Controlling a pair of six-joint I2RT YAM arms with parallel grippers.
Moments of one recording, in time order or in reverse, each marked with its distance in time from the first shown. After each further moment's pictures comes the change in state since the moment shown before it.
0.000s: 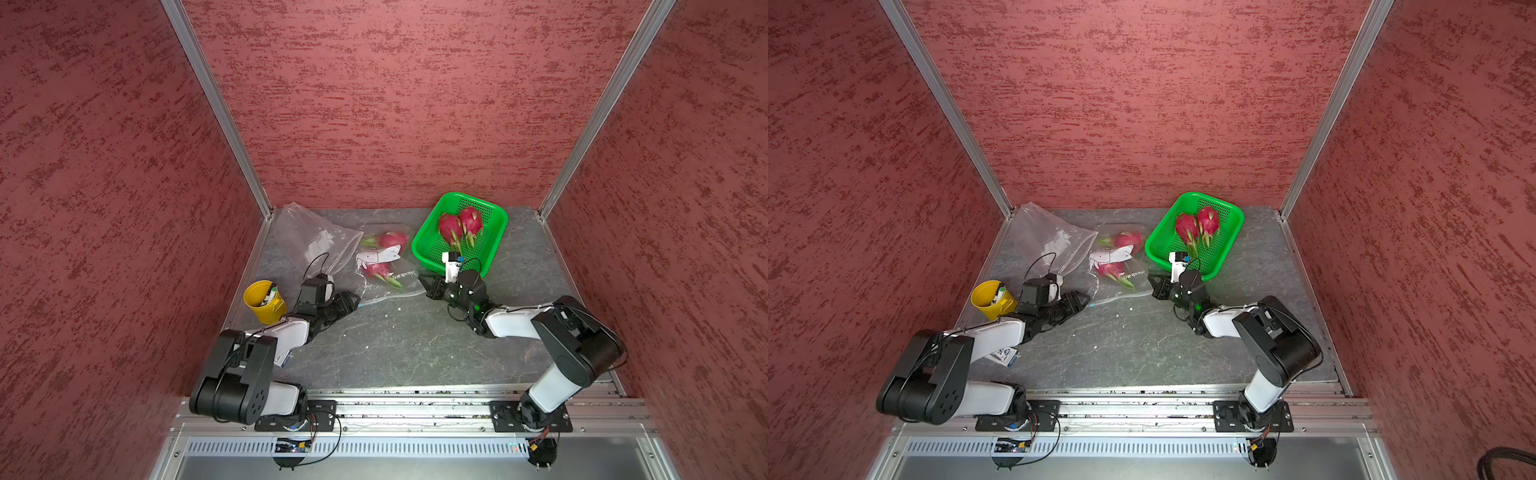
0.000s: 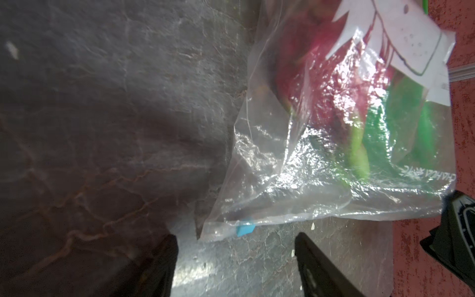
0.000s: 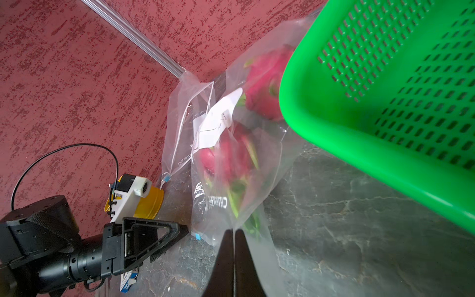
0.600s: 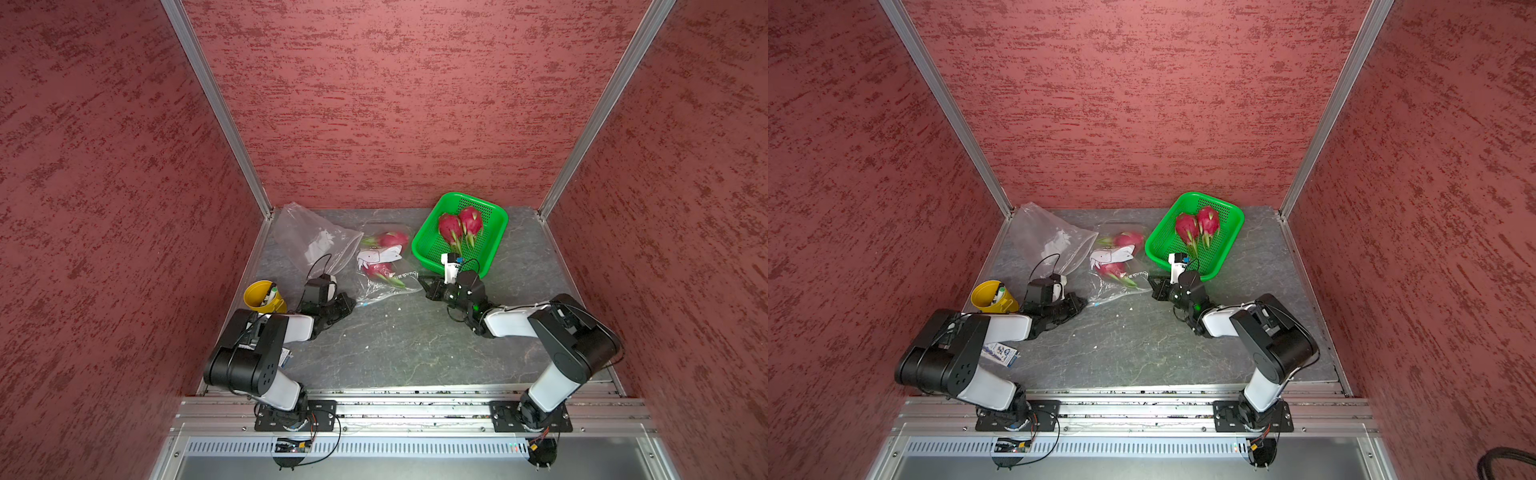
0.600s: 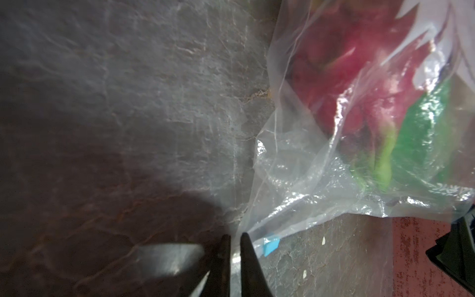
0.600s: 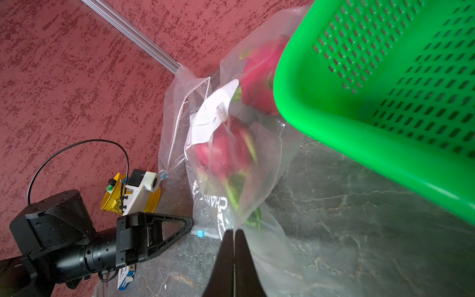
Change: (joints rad) left arm 0.002 0.130 0.004 0.122 0.032 -0.001; right arm 0.000 0.026 0.000 0.005 -0.008 0.003
